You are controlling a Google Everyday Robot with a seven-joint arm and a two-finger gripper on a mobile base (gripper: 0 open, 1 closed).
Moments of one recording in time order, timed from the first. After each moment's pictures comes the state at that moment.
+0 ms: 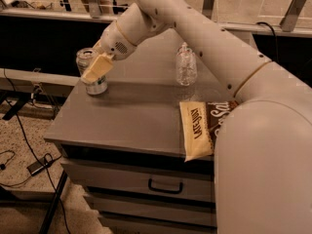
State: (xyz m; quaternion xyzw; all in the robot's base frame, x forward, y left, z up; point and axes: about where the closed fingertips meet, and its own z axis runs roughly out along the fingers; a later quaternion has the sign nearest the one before) arm 0.632 0.180 0.887 -0.69 0.58 0.32 0.30
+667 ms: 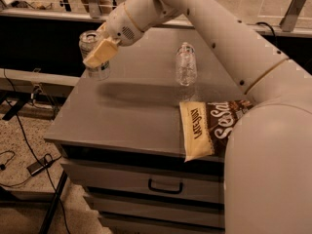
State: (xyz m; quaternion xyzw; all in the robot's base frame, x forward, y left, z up) arm 0.638 0.161 0.932 -0.68 0.57 0.31 0.34
